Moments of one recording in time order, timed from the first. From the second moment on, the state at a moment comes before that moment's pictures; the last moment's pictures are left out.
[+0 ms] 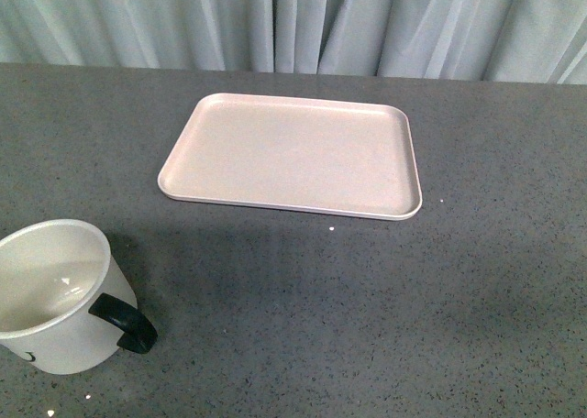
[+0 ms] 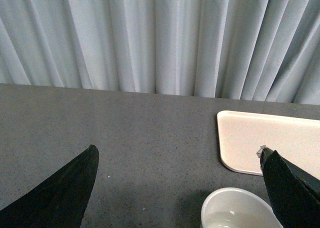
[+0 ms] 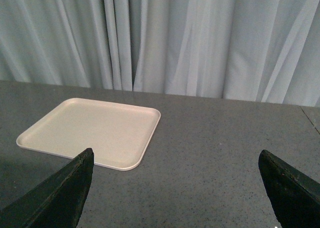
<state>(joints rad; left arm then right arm) 0.00 0.02 0.01 0.00 0.00 0.00 0.00 0.00 0.02 0.00 0.00 -0.01</state>
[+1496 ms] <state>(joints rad) -0.15 1.38 0.49 0.01 0.12 -0.09 0.00 0.00 0.02 0.00 0.00 -0.01</state>
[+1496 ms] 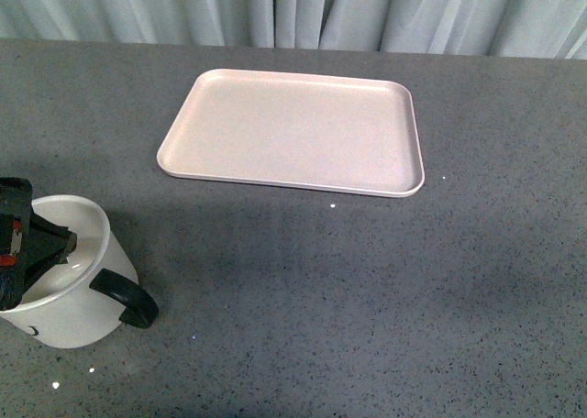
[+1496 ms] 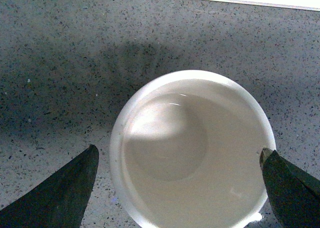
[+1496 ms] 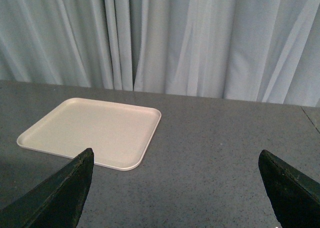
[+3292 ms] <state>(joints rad) -0.31 1.68 0.99 -0.17 0.09 -0.19 0.00 0.00 0.02 0.00 0.00 -0.01</state>
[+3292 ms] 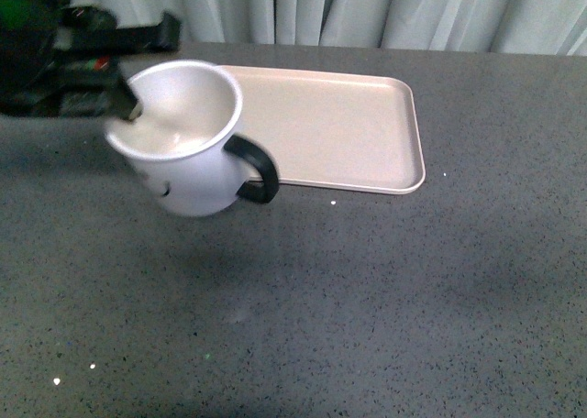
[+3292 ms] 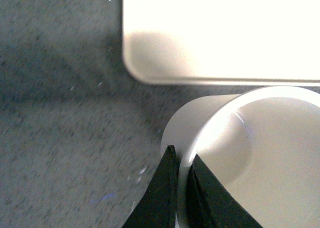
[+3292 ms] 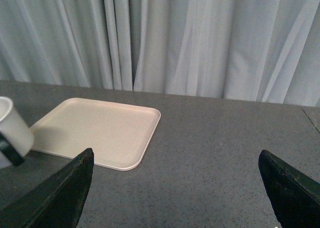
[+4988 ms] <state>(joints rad) -0.34 1.91 1.37 -0.07 0.17 -0.07 0.00 0.00 0.02 0.00 0.00 -0.01</state>
